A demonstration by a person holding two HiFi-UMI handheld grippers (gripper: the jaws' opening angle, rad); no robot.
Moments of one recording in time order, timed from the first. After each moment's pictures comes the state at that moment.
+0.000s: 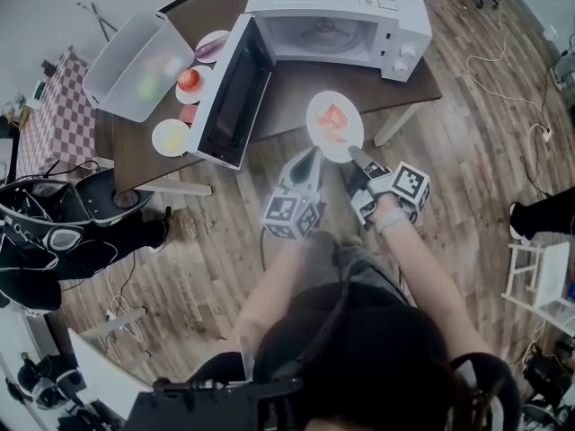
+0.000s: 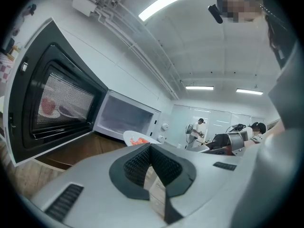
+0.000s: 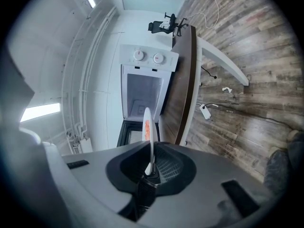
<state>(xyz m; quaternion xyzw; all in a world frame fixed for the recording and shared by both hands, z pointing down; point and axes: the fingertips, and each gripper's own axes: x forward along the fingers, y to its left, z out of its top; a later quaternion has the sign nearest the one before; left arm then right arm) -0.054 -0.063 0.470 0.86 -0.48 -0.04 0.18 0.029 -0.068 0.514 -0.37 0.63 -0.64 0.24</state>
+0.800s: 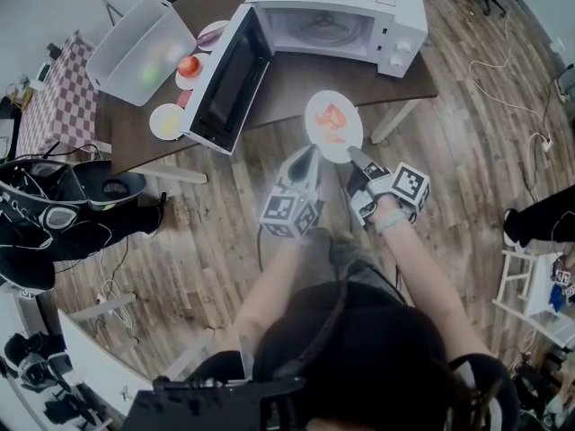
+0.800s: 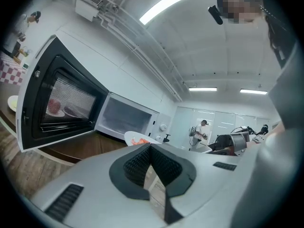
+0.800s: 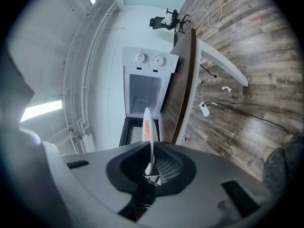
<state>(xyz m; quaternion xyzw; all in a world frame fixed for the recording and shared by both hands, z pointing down) -0.039 -0.035 0.465 0.85 -0.50 -0.05 0.18 0.046 -0.039 0.507 -0.35 0.64 -0.65 0.22</state>
